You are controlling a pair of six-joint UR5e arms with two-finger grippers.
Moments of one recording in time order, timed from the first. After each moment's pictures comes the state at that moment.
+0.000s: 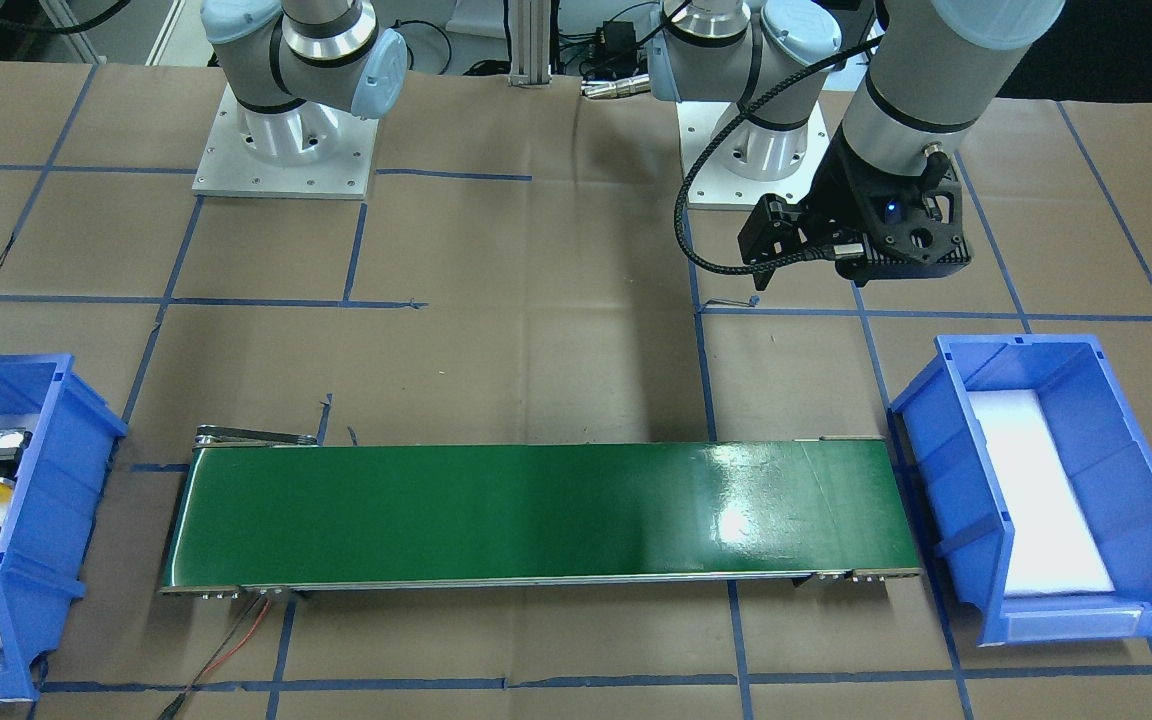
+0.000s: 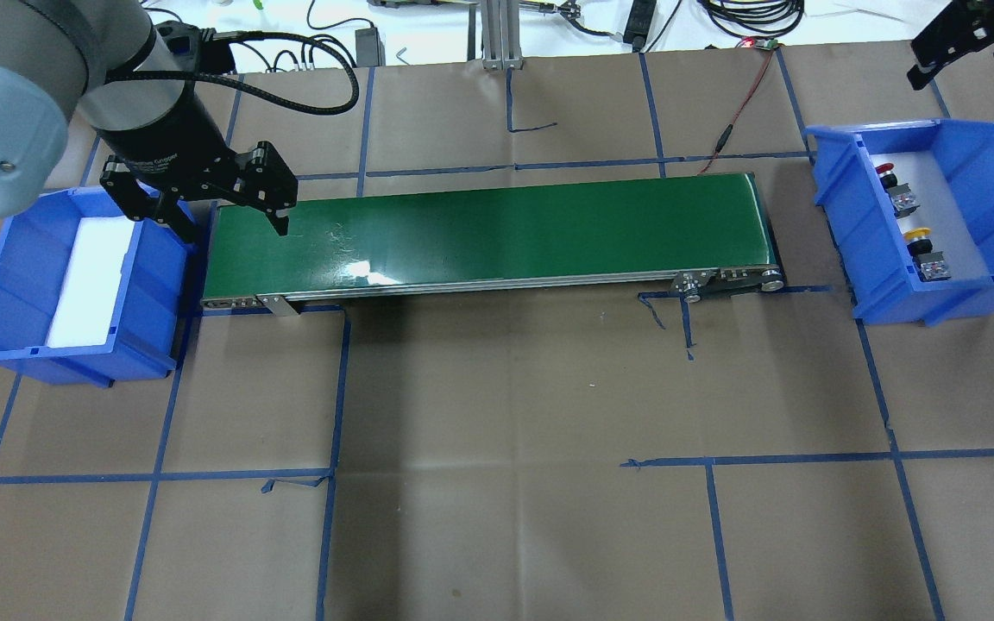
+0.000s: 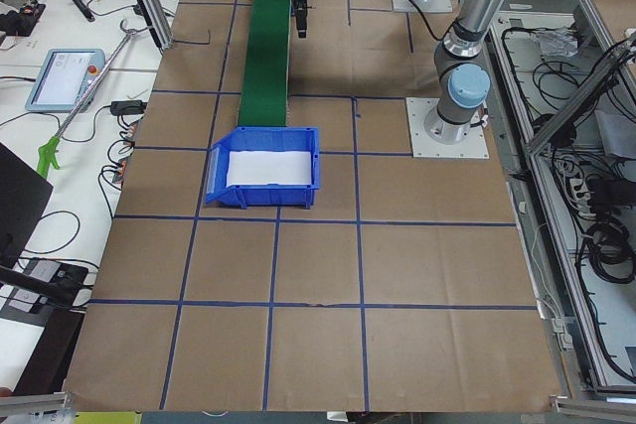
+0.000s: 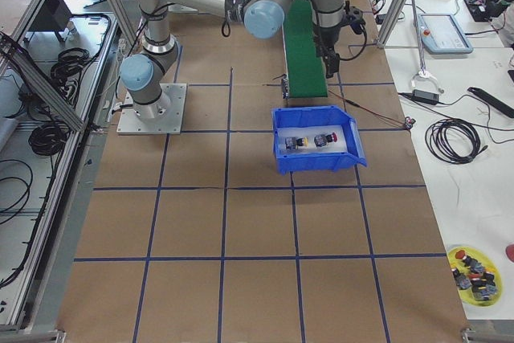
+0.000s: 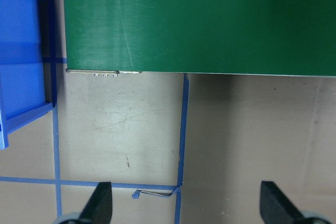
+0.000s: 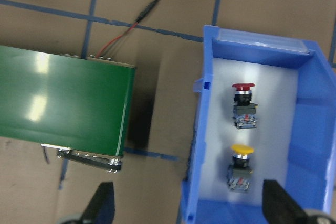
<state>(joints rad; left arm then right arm) -1.54 -1.59 -1.60 -1.56 1.58 -0.03 1.25 -1.41 1.37 -1.63 -1.50 -0.45</state>
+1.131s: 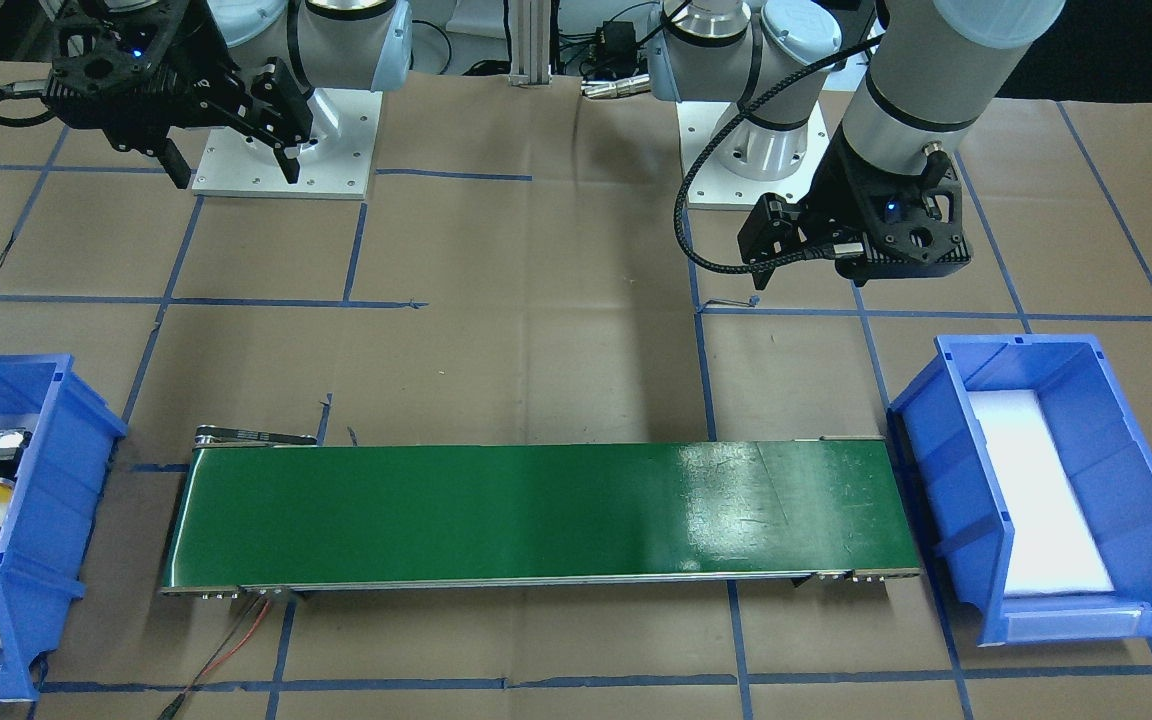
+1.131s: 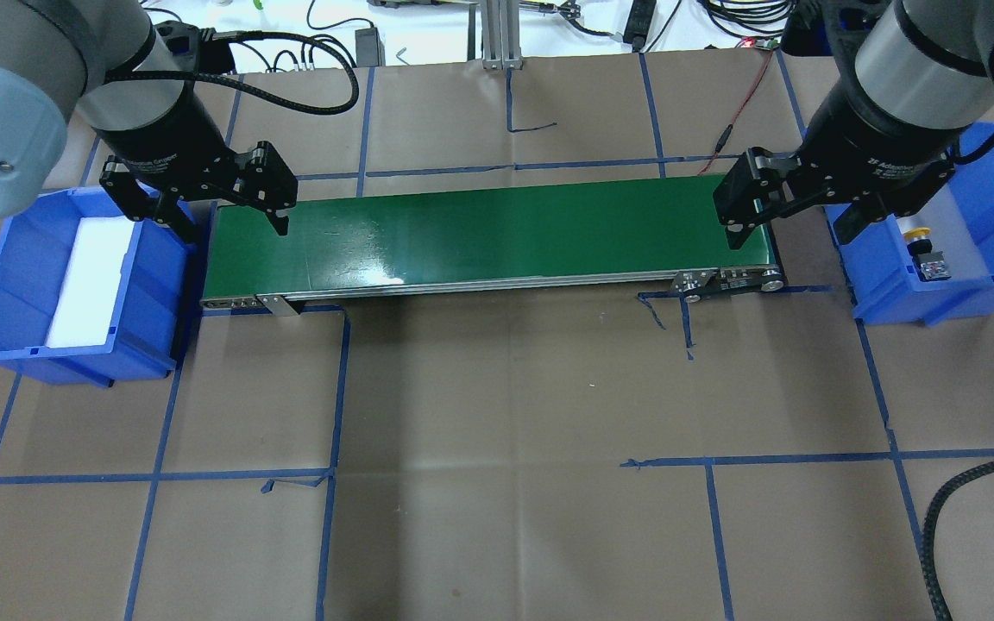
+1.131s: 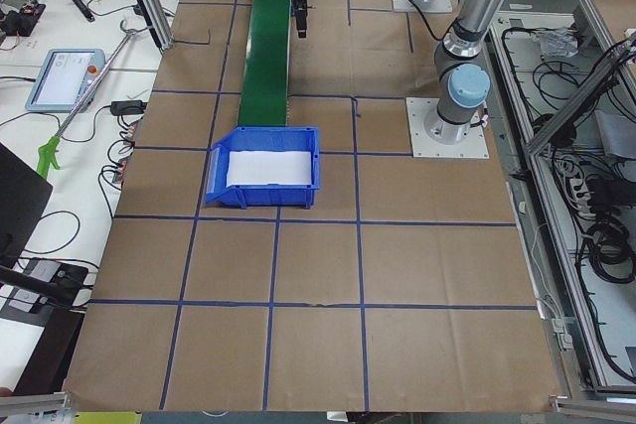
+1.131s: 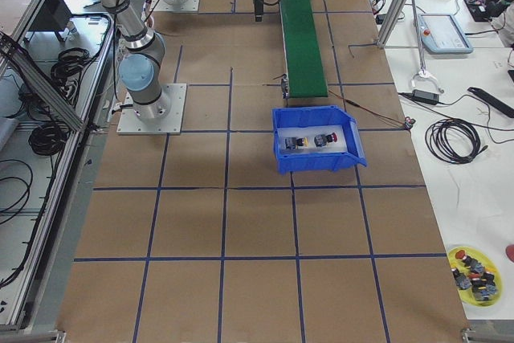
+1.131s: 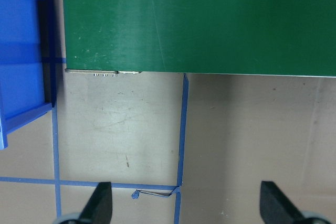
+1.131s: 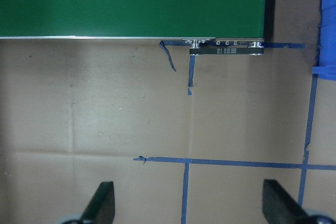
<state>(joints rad) -1.54 -1.59 -1.60 -1.56 1.58 -0.03 1.54 -1.73 1.66 -1.52 -1.51 -0.07</state>
